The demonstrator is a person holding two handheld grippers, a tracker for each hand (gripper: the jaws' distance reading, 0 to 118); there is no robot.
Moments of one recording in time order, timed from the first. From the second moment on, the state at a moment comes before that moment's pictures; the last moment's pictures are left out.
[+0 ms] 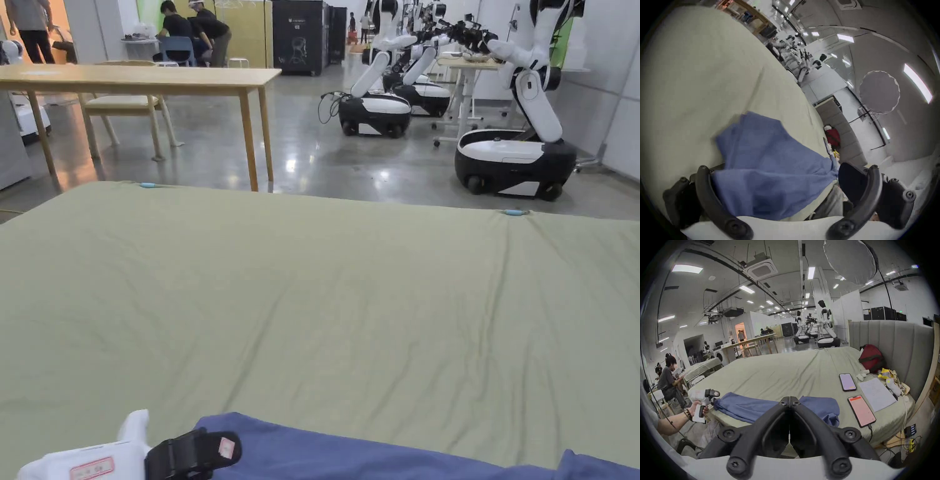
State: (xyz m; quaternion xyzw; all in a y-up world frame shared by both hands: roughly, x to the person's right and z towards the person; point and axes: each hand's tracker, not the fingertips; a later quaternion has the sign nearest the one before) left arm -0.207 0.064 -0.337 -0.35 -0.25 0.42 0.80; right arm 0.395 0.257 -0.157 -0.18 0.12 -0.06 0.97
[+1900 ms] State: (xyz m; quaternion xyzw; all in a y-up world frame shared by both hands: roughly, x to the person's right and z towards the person) left arm -0.067 0.140 -0.331 -0.38 -0.26 0.26 0.85; right arm 0.408 0.256 -0.153 -0.20 0.15 -0.05 0.97
